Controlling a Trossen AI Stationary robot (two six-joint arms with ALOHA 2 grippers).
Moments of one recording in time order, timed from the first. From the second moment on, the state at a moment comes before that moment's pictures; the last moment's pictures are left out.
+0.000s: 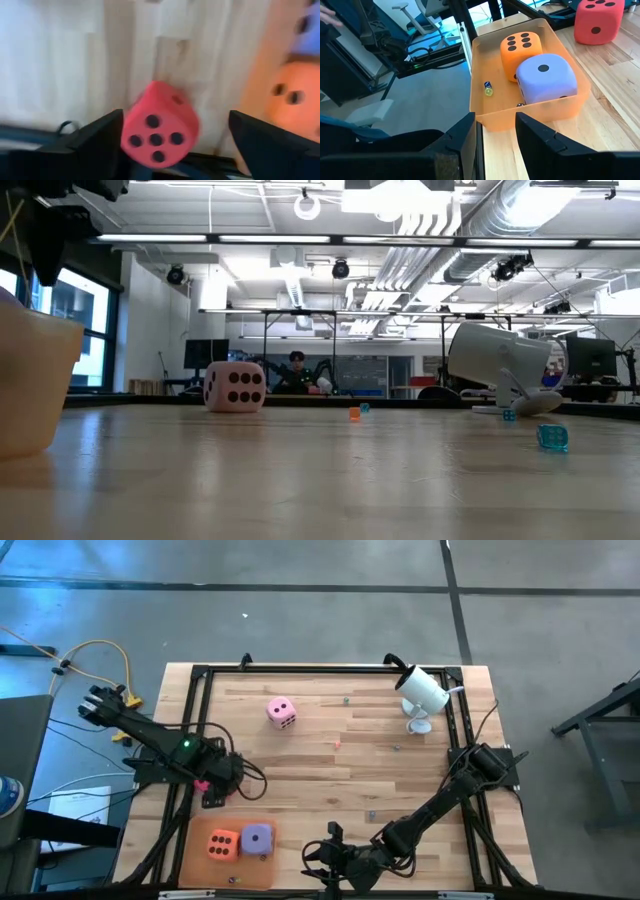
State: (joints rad) left arm -0.46 1.16 1.06 -1.37 -0.08 -0.61; right arm 0.68 2.04 1.55 0.06 0.49 0.62
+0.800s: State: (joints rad) left arm -0.21 1.09 1.06 -1.57 -0.04 -1.05; right arm 0.68 2.04 1.55 0.06 0.49 0.62
